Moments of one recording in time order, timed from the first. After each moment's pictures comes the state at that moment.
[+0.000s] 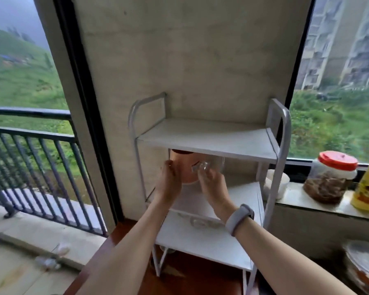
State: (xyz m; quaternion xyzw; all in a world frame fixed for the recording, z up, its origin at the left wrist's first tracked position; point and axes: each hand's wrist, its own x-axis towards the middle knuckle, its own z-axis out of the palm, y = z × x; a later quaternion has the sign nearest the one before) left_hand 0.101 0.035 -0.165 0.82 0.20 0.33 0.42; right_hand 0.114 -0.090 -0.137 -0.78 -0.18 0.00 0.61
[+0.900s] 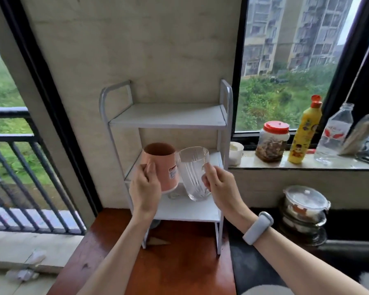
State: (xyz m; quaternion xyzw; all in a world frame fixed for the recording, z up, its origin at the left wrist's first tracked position) left_hand -0.012 -0.029 -0.156 0.76 0.16 0.38 0.51; right_hand 0.013 -0.194 -0.141 -0.72 -0.20 -0.09 0.66
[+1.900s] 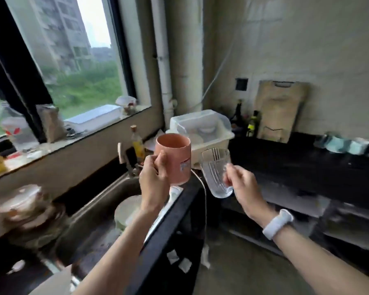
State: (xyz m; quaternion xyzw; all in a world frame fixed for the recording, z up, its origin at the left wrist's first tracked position) left_hand -0.243 -0.656 -0.174 0.70 -0.32 0.05 0.64; right_hand -0.396 -0.779 -0.197 -0.71 0.26 -0.45 0.48
